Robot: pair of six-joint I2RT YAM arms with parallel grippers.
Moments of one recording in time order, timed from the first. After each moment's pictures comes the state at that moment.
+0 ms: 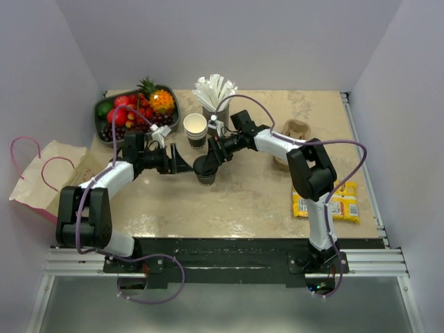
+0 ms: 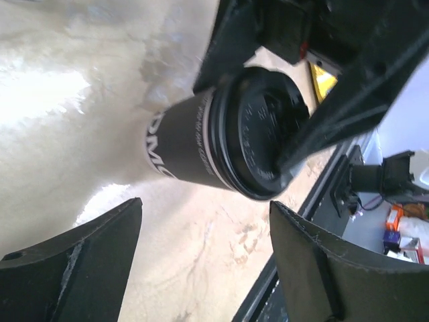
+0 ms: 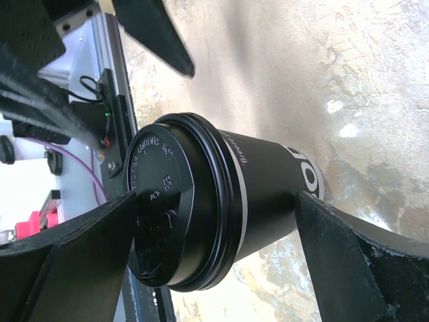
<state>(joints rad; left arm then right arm) -0.05 1.49 0.80 -0.13 0.88 -0.22 0.55 2.14 1.55 -0.32 -0.96 0.13</state>
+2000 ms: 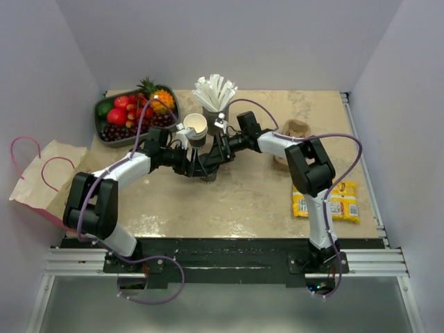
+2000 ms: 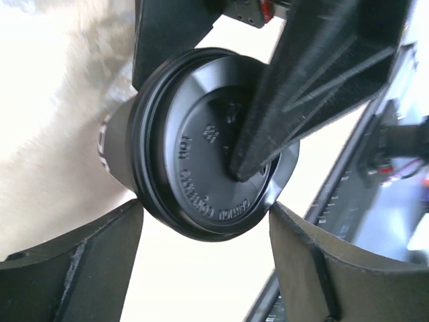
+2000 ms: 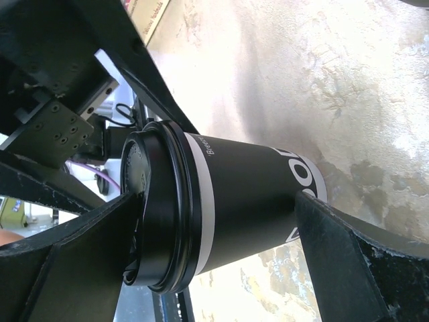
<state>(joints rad) -0.25 1.59 0.92 -0.24 0.77 -0.12 0.49 2.20 1.50 -0.10 -1.07 0.37</state>
